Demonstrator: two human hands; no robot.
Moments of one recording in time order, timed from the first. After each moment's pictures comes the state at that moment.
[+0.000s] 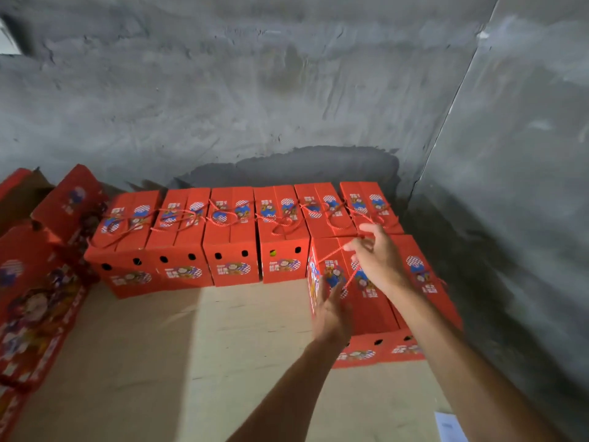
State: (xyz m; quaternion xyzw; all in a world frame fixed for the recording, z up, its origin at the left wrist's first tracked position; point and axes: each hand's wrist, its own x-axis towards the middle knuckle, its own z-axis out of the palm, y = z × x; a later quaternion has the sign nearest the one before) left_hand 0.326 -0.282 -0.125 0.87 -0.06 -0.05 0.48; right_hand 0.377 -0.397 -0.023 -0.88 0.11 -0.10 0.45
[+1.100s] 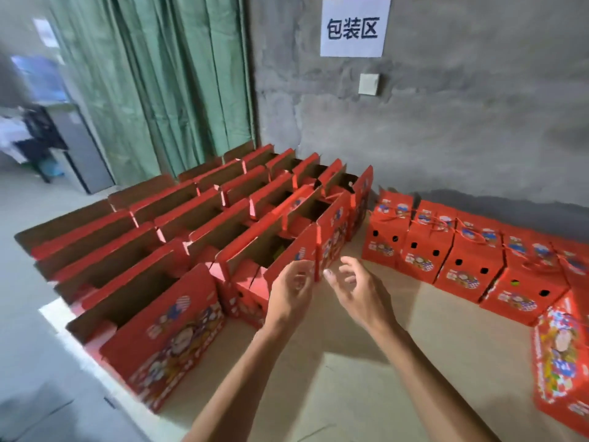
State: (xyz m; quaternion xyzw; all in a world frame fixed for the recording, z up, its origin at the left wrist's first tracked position) left_hand -0.024 0.215 -0.016 0.77 0.19 0.32 0.52; right_hand 0.068 0.074 0.006 -0.87 -0.29 -0.04 0.39
